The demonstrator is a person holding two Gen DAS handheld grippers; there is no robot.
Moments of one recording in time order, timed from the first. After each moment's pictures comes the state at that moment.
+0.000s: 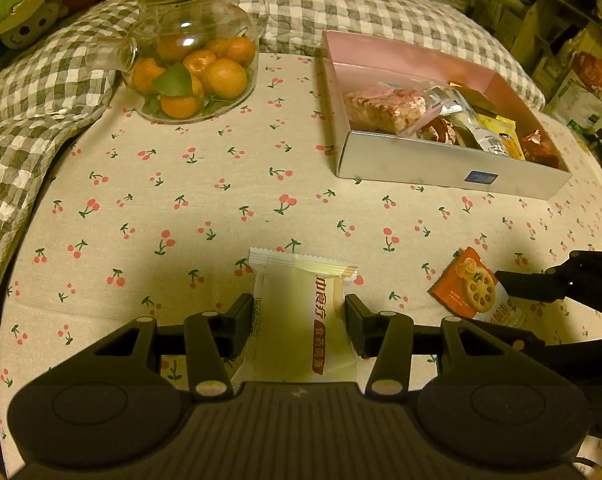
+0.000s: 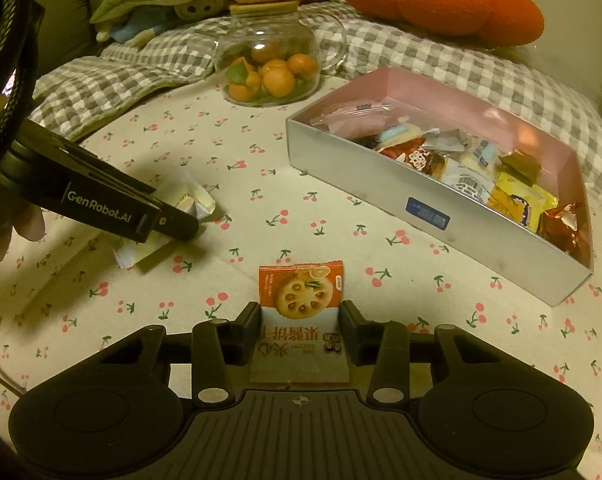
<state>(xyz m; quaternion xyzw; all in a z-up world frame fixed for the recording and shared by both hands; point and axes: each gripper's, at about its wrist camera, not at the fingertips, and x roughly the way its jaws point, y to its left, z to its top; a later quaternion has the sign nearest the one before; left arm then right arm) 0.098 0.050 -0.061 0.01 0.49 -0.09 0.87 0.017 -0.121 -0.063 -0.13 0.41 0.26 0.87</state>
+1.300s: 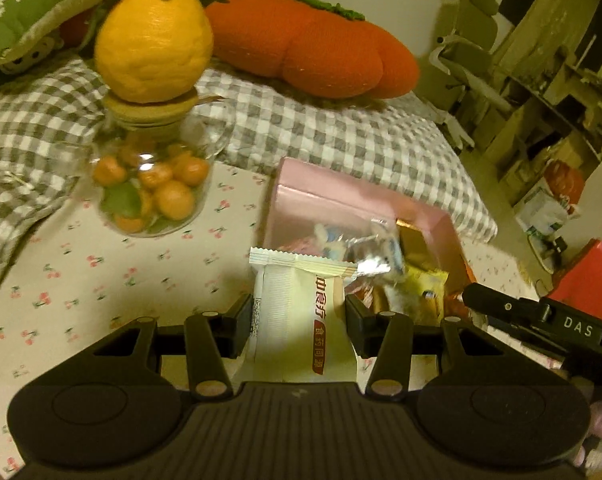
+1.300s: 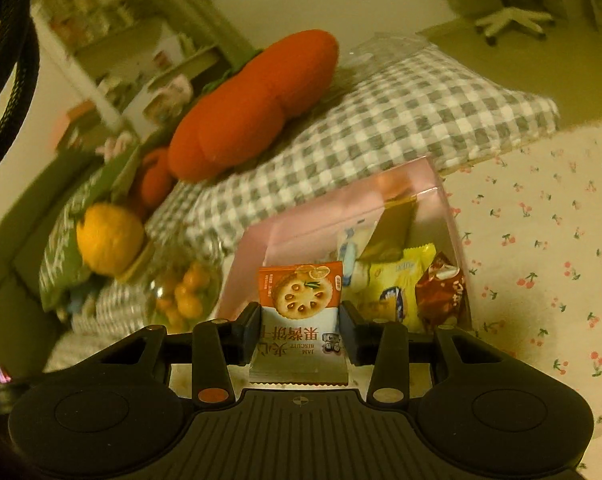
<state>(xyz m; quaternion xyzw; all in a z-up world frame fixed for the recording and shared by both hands) 0.147 0.026 0.003 -0.13 0.41 -0.11 0.89 0.093 -0.245 0.001 0.26 0.35 0.15 0.89</state>
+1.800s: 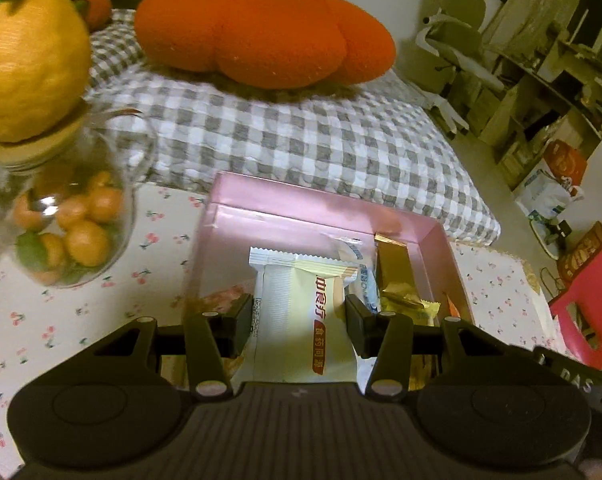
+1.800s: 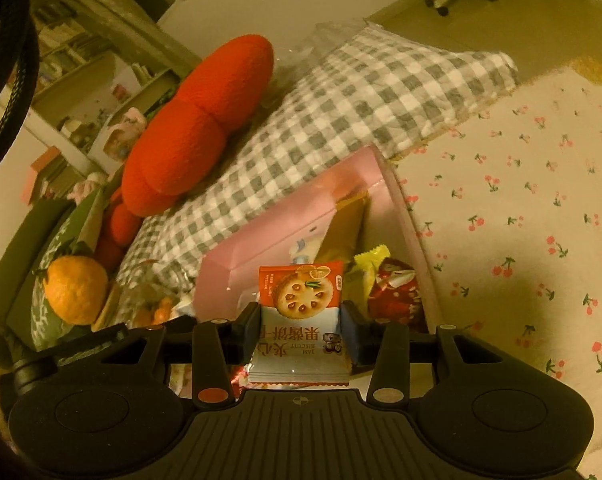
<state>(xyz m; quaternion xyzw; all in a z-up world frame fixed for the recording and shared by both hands) 0.208 -0.036 -0.012 -0.09 0.42 -0.13 0.89 0.115 -0.275 -0.032 0.32 0.36 0.11 0.87</state>
